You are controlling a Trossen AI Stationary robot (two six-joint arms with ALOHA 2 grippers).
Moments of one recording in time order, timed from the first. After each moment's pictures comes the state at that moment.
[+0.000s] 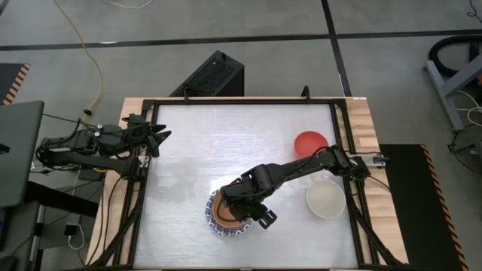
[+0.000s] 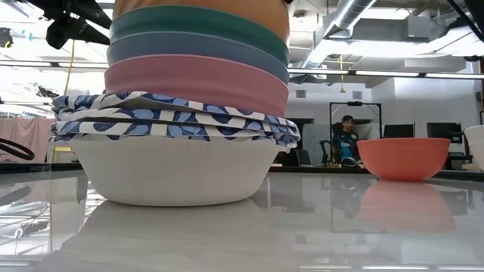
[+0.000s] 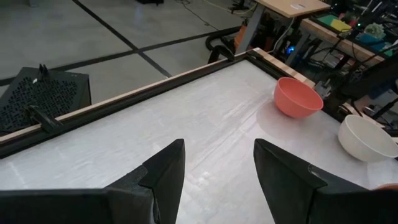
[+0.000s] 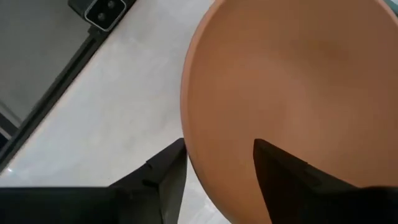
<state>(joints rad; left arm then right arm) -0.05 0.40 0.75 -0.69 -0.61 -0.54 0.32 2.17 2.25 -1.34 -0.19 -0.38</state>
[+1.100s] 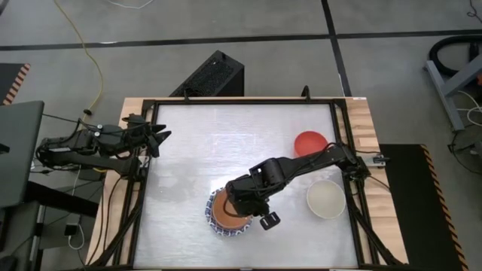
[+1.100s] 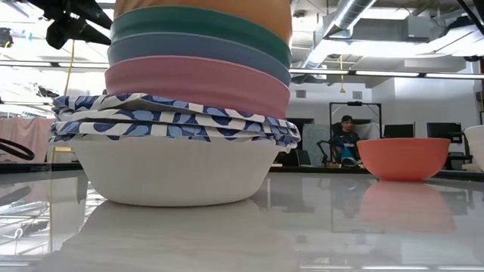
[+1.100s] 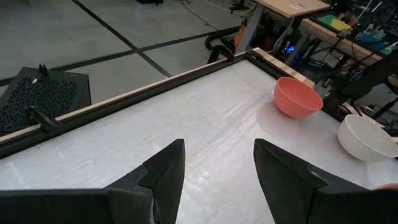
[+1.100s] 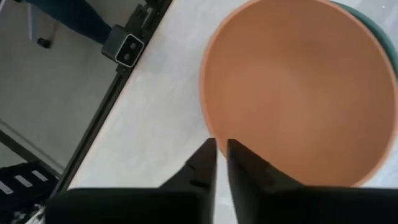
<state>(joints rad) -0.05 0.40 0.75 -0.69 -0.61 -0.54 0.33 2.08 2.25 -1.35 -0.23 -0.17</state>
